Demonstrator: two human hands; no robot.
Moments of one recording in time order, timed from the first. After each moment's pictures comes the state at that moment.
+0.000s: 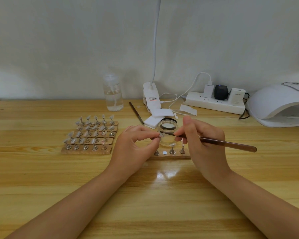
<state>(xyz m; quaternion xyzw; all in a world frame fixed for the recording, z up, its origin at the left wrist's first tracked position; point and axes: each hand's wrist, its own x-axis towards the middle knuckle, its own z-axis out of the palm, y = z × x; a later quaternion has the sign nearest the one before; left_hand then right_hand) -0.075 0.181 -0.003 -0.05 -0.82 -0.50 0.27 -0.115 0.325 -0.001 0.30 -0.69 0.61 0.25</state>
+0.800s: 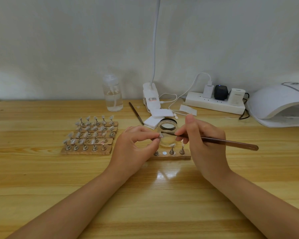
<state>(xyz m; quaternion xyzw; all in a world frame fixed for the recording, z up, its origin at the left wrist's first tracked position) -0.075 0.181 -0.002 -0.06 -0.83 -0.49 0.28 -0.114 0.324 0.000 0.28 -0.67 0.64 0.24</state>
